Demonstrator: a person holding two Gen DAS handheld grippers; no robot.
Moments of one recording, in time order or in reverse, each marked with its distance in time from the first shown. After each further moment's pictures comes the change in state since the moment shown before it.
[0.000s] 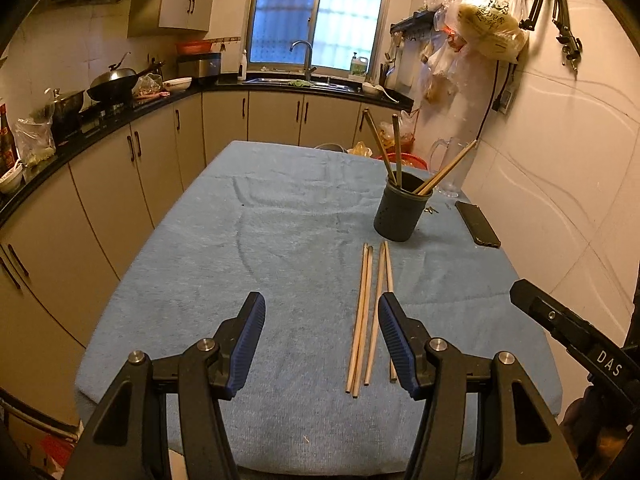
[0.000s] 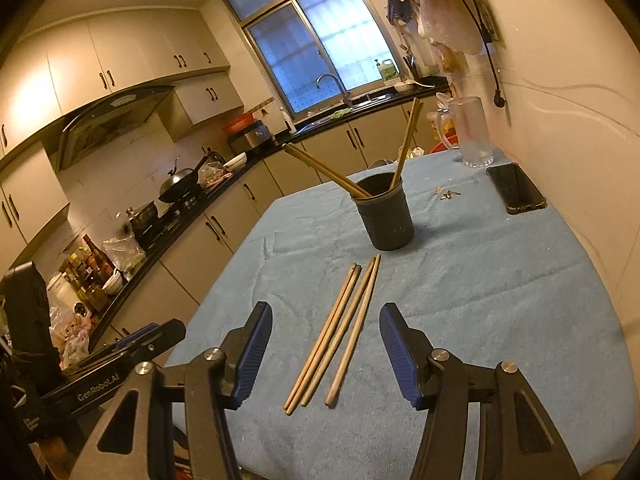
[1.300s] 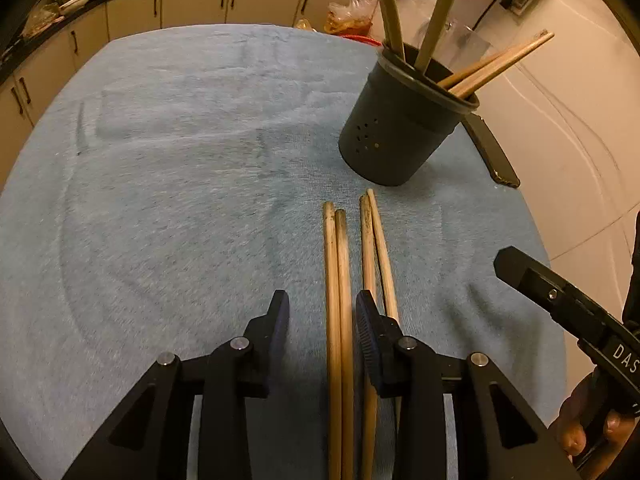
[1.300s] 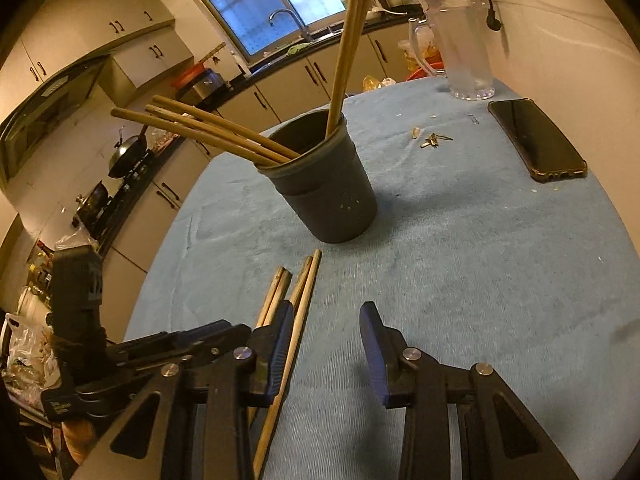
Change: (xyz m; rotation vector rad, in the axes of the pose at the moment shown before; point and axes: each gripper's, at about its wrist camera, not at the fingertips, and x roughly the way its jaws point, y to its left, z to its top) left arm 0.236 -0.032 0.030 0.087 0.453 -0.237; right arm 0.160 -0.079 0.047 0.095 0.257 -0.077
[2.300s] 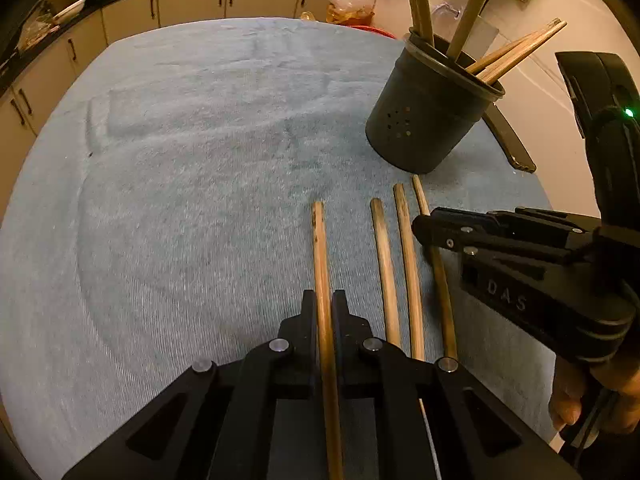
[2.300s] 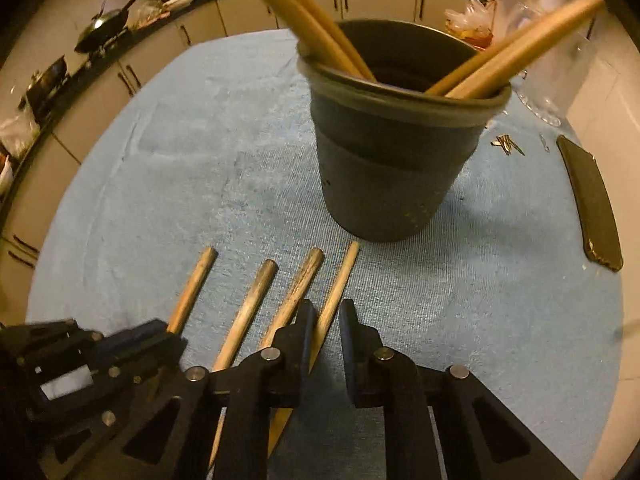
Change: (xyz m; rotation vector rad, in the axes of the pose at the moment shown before) left arm 0.000 0.014 -0.001 0.042 0.036 0.041; right arm 0.106 0.058 0.027 -0.303 0.296 -0.261
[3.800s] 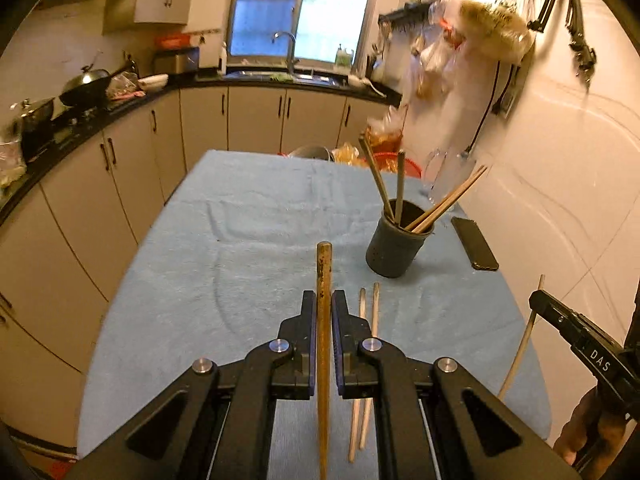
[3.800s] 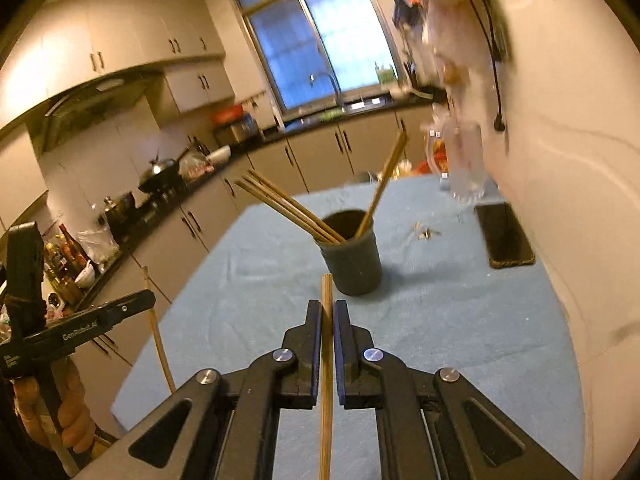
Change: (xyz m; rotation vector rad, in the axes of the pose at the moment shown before) left arm -0.183 -0.026 -0.046 -0.106 -0.444 0.145; right arm -0.203 -0.042 -0.115 0.160 -0.574 0.186
